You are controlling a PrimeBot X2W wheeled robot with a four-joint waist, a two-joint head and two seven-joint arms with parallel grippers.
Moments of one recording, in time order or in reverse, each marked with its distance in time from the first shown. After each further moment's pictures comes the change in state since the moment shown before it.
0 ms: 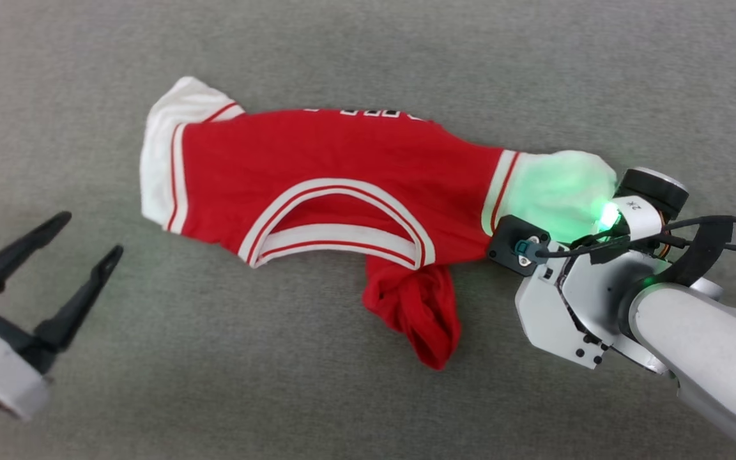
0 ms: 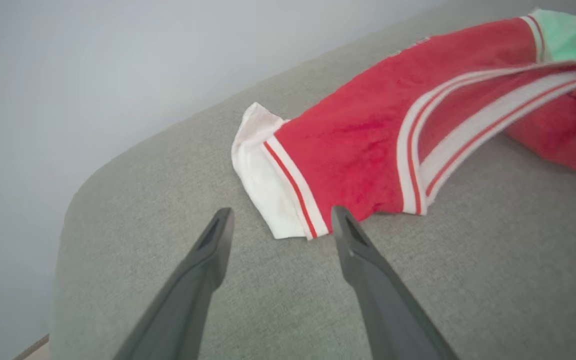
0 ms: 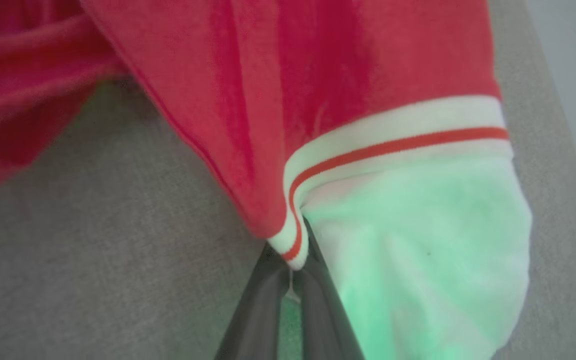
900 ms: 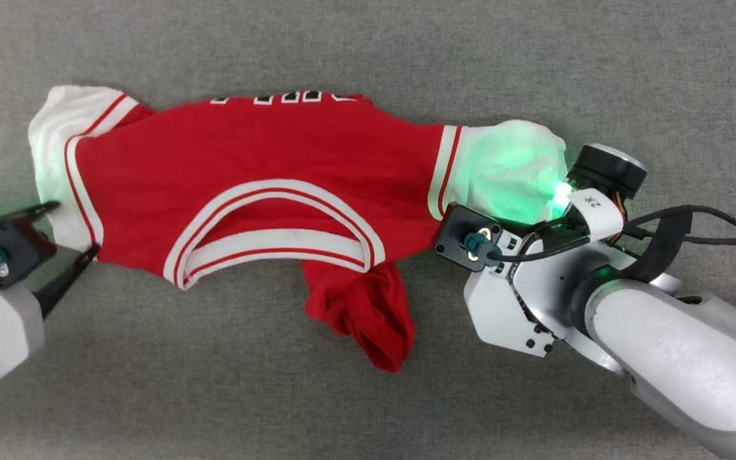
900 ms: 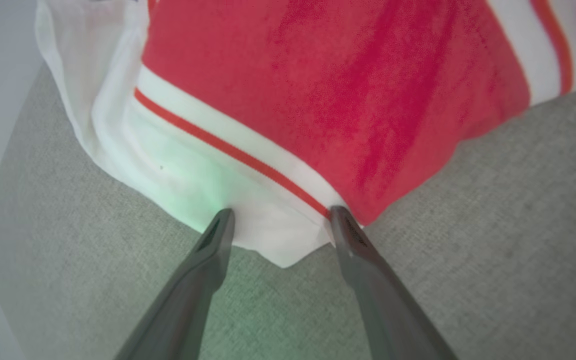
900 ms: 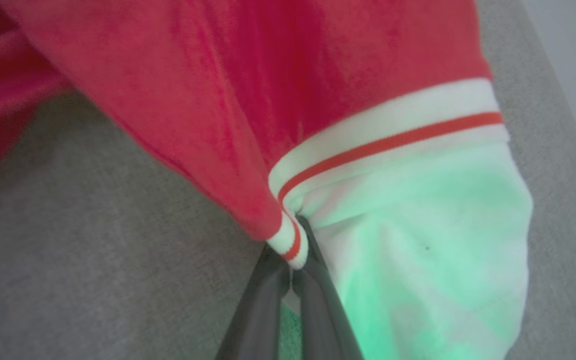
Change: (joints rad) left arm -0.624 0.141 -0.744 0.138 0.059 0.005 0.220; right arm -0.018 0.114 -0.041 -0.055 -0.095 0.000 0.037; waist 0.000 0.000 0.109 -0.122
